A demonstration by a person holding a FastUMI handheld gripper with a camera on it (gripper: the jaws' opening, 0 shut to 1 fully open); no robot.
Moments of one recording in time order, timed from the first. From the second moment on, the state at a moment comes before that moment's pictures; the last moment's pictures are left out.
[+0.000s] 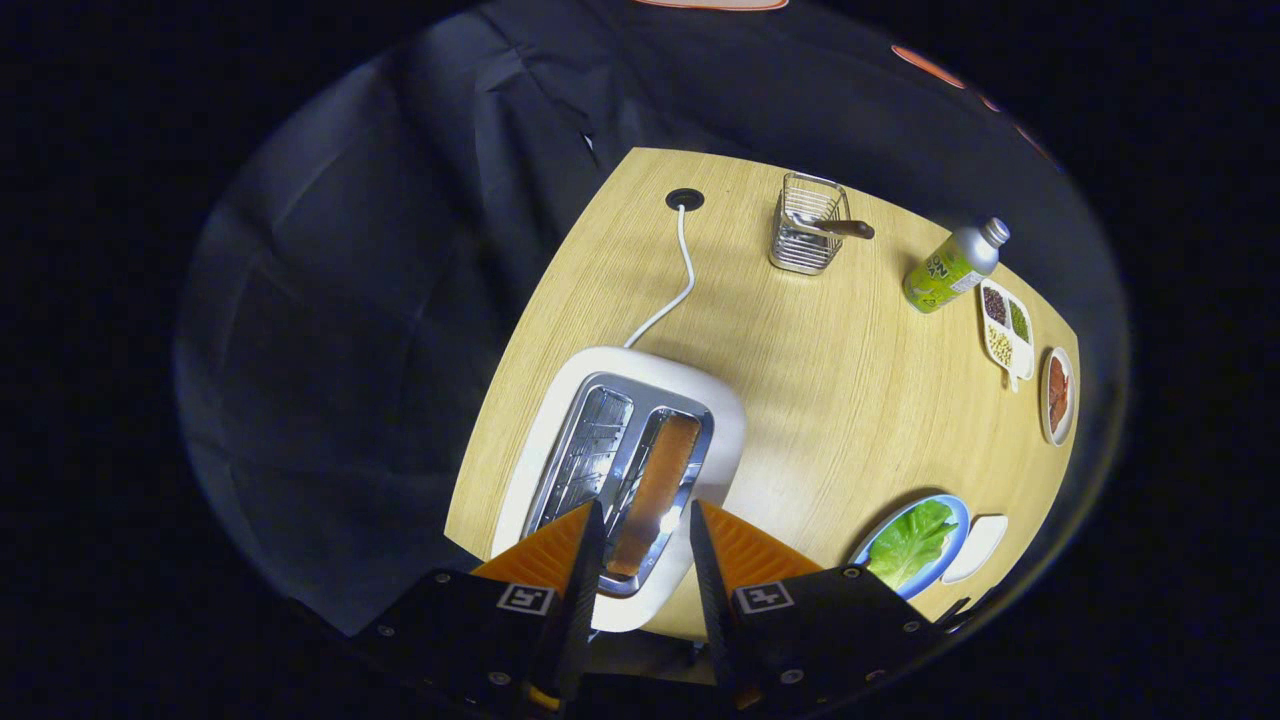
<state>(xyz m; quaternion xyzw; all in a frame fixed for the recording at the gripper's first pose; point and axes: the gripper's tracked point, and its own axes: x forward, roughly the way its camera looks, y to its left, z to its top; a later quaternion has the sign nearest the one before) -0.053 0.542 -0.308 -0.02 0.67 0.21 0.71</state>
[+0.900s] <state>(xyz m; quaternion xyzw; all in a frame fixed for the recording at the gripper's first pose) -0.043 0.534 -0.309 0.02 0.69 0.22 0.68</state>
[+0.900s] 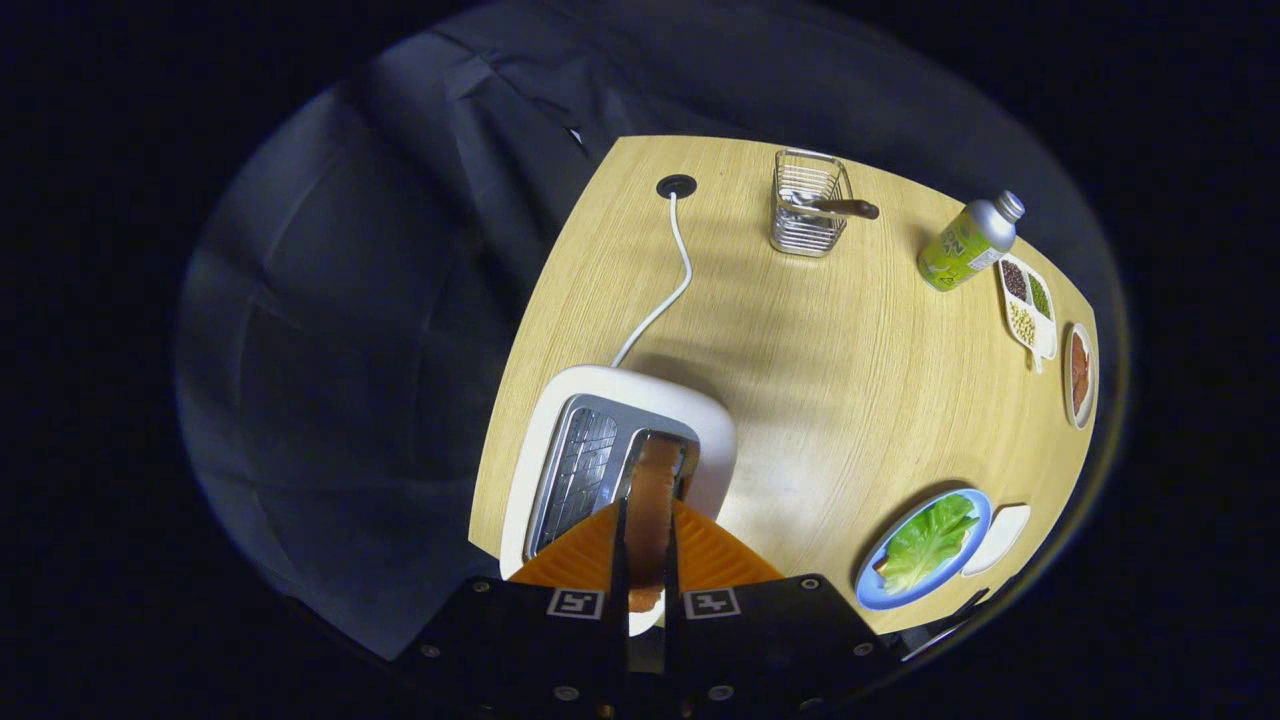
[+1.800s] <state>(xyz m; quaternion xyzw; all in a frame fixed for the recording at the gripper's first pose) -0.058 0.483 -0.240 0.17 0.60 0.34 0.71</state>
